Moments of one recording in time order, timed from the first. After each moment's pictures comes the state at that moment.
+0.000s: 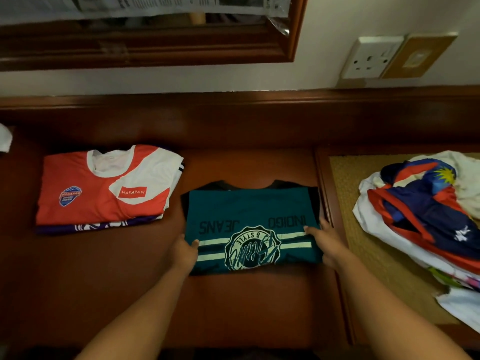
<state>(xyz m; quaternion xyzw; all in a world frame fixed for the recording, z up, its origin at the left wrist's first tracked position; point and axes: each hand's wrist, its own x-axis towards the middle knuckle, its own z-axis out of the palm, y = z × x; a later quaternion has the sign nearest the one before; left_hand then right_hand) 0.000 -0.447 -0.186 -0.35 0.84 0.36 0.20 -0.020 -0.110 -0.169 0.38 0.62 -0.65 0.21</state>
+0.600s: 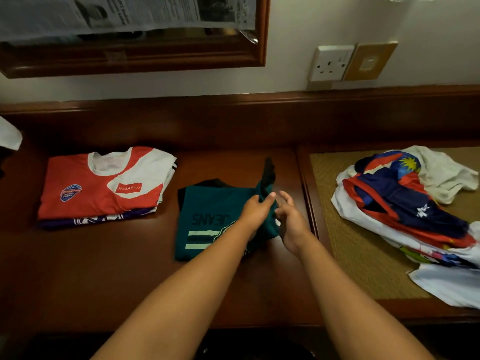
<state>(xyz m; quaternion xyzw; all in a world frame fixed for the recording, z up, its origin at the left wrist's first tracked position) -0.023 -0.256 -0.099 -0.17 0.76 0.57 0.25 0.012 -0.158 -0.094 0.24 0.55 -0.78 0.16</state>
